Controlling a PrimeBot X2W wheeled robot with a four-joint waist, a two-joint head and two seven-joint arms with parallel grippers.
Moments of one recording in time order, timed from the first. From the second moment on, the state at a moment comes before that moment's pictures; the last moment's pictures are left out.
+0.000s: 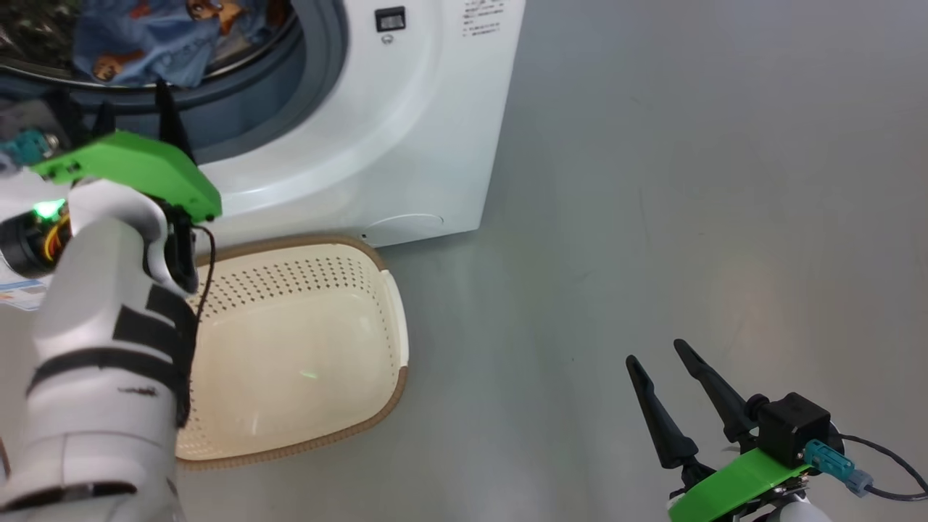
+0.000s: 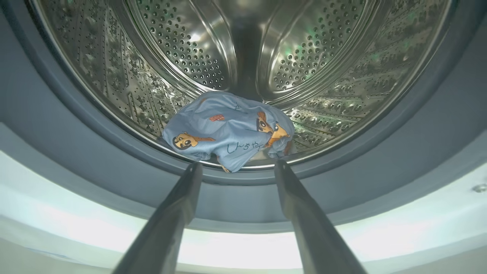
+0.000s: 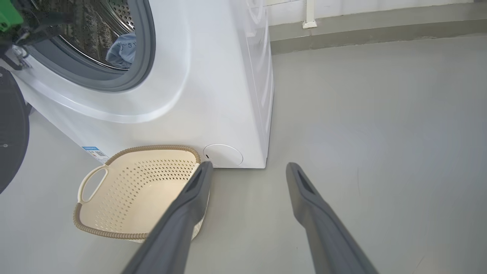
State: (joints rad) left arm -1.10 0.03 0.12 1.18 -0.20 -0.06 -0.25; right arm -0.10 -0.17 0.21 0.18 0.32 0.13 -0.26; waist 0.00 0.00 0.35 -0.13
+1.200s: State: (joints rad) left arm -0.26 0.02 -0.06 0.30 -0.35 0.02 -0.26; right arm -0.08 -0.17 0.17 0.17 0.31 0.13 -0.26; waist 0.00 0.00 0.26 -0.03
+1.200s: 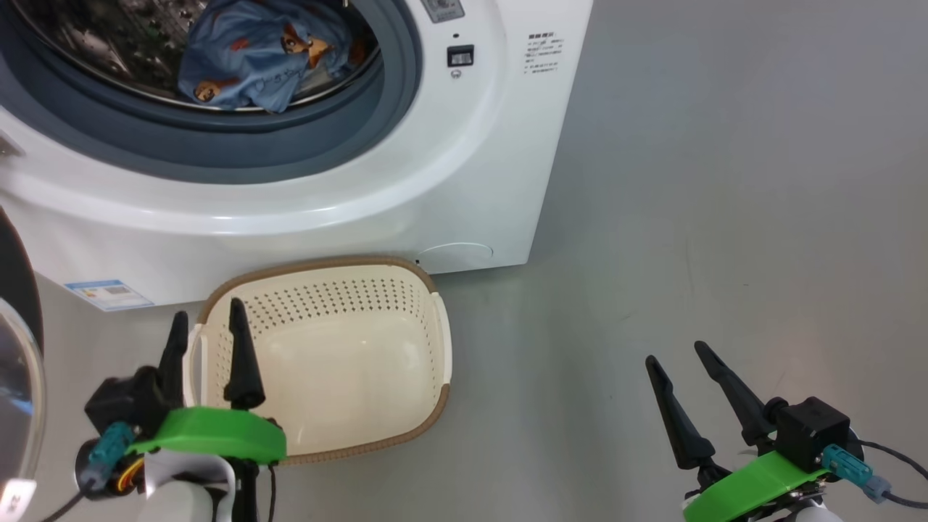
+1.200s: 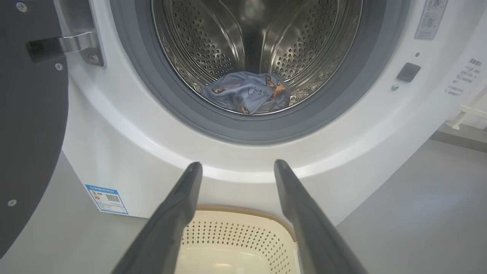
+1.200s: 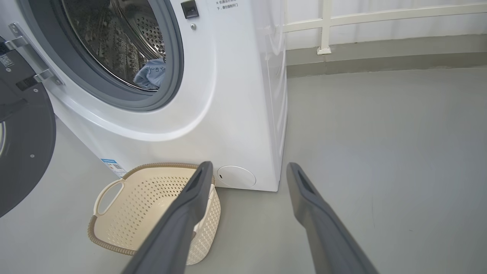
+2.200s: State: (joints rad) left arm -0.11 0.04 -0.05 0.15 -0.34 0.08 -0.26; right arm -0.08 -0.16 0.18 0.17 0.31 0.13 -0.26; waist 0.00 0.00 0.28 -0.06
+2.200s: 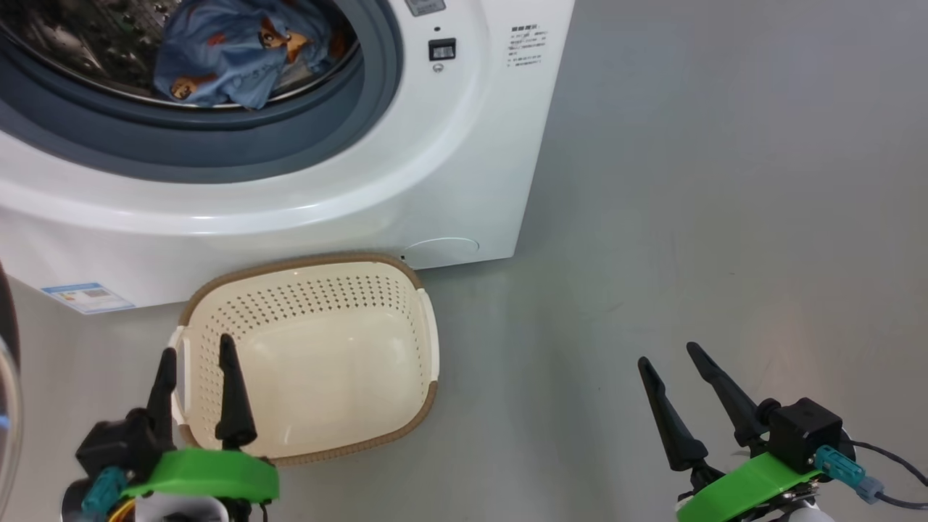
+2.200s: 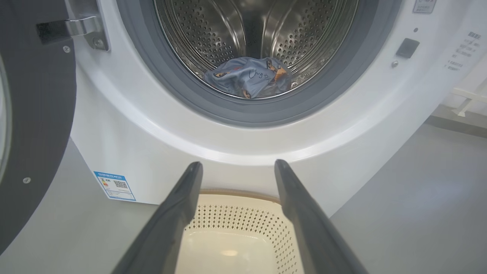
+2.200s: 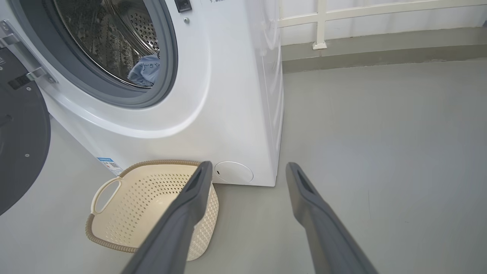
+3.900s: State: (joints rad) left arm -1.22 0.21 0.02 1.21 -0.34 0.16 -0.09; right arm -0.13 -0.16 0.26 0.17 0.31 0.13 -0.26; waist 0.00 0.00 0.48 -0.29
